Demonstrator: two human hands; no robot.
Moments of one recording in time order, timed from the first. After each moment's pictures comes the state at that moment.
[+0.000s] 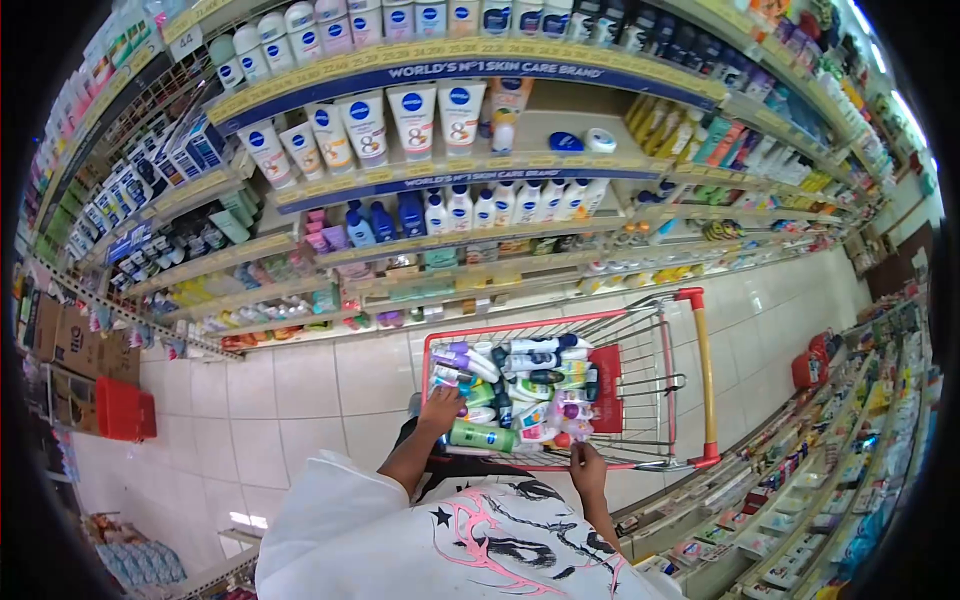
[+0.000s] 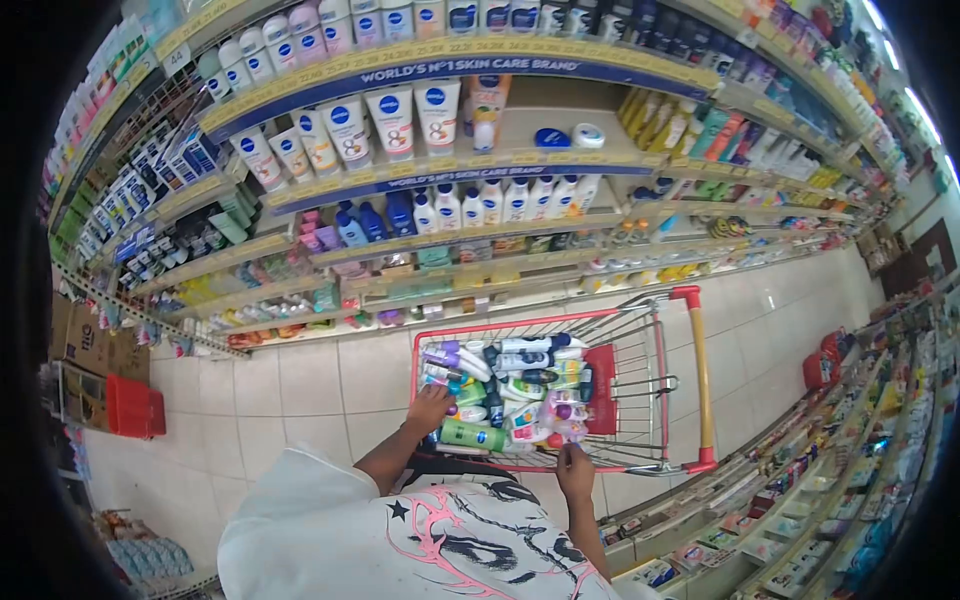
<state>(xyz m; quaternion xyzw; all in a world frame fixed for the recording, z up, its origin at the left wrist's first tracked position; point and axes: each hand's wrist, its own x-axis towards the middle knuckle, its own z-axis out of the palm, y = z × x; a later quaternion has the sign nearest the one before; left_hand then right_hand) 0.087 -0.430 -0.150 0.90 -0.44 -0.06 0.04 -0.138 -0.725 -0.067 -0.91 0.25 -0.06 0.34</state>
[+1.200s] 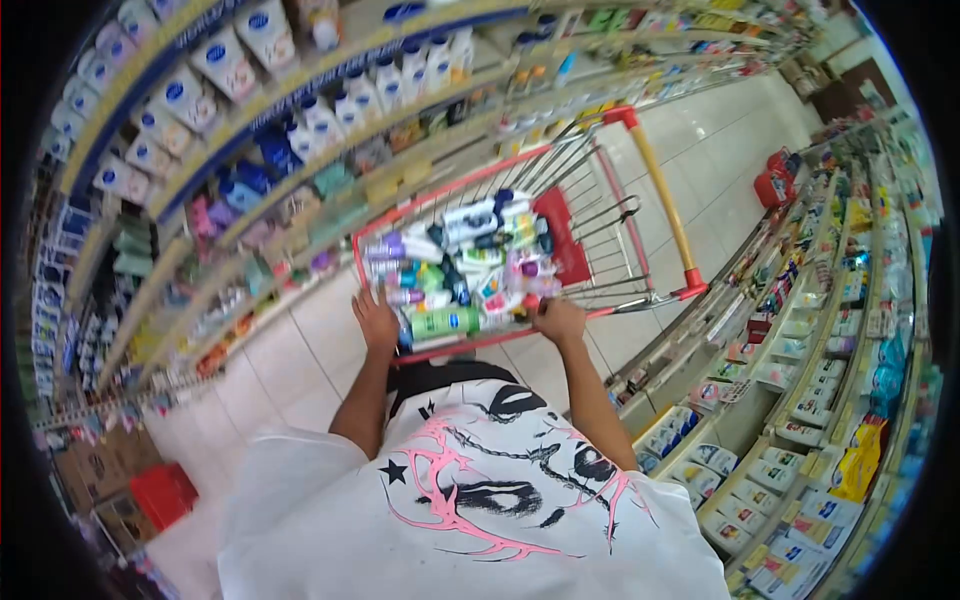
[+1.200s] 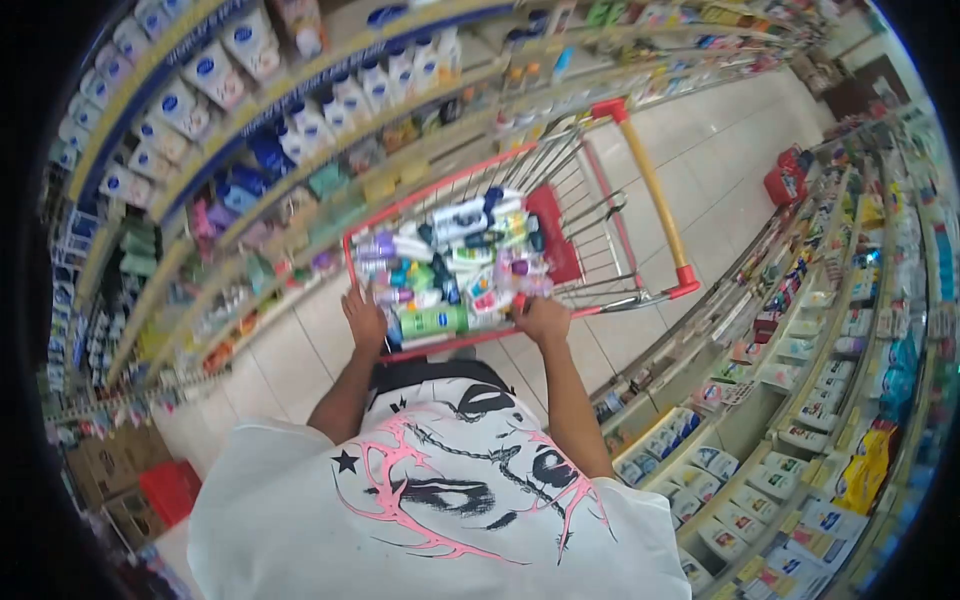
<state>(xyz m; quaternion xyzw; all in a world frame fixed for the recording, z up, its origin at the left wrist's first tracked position) 0.087 -0.459 -0.132 0.96 -0.25 0.01 0.09 -0.112 -0.760 -0.051 -0.91 0.36 0.14 0.16</state>
